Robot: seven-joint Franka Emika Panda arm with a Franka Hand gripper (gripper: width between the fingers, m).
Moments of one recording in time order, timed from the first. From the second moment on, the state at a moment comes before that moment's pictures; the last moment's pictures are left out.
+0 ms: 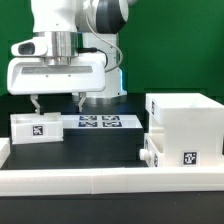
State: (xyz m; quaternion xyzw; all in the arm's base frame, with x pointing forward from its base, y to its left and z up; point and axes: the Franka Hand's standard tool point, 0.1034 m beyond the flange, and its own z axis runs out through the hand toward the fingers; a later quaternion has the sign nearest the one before) arm 0.386 -0.115 0.044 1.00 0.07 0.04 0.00
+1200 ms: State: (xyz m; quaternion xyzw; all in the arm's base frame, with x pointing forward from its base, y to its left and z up) arm 0.351 -0.114 0.005 1.00 0.10 0.01 -0.01
